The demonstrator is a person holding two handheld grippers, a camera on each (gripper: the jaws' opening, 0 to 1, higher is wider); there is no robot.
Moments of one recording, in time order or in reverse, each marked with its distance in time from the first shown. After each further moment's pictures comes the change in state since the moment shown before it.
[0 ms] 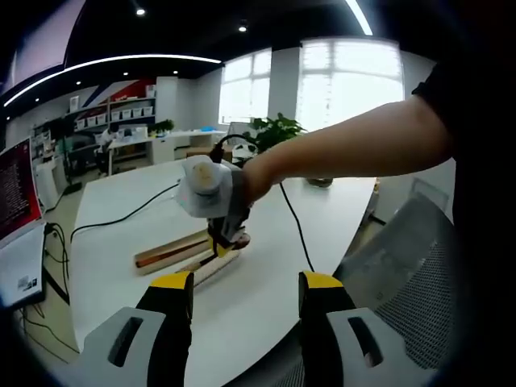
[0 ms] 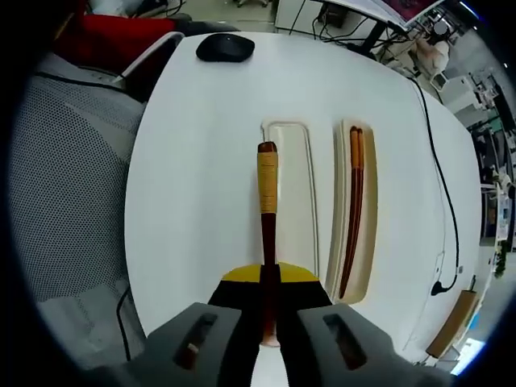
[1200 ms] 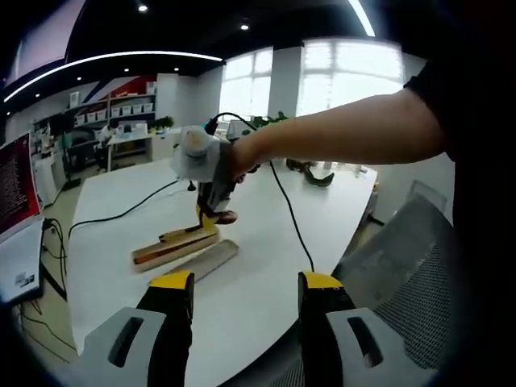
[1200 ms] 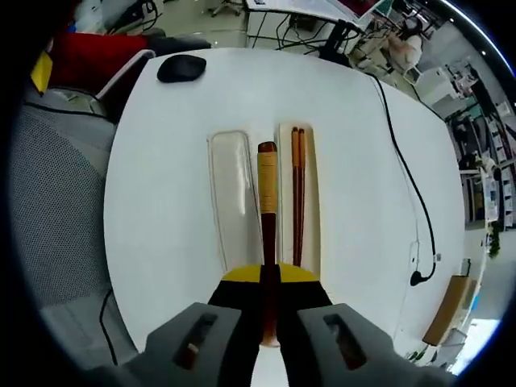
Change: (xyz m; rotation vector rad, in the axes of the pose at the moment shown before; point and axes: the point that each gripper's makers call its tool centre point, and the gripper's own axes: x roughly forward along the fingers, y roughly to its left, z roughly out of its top) left arm 0.002 0.001 -0.001 -0.019 0.007 -0.009; right arm -0.023 -0.061 -0.005 0.091 -0.046 -0.093
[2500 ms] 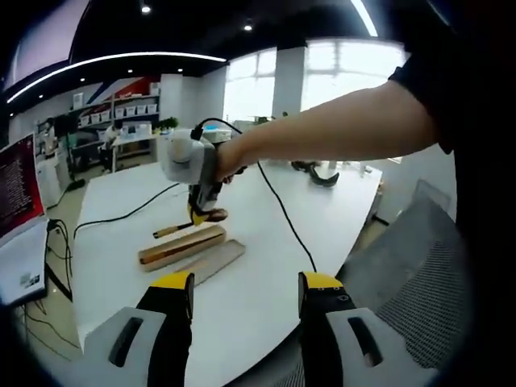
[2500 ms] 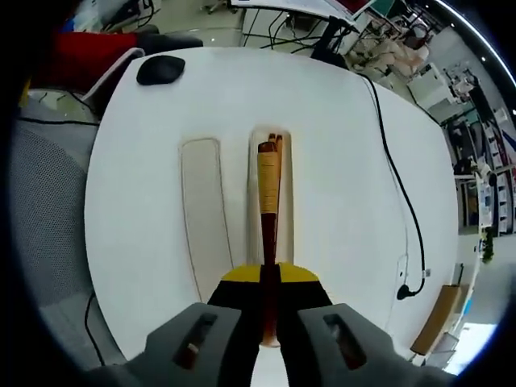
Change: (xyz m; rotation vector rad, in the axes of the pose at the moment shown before) left arm -0.001 0.007 -0.004 0.030 0.018 0.044; right arm 0.020 -0.030 0.017 -0.029 0.010 -0.037
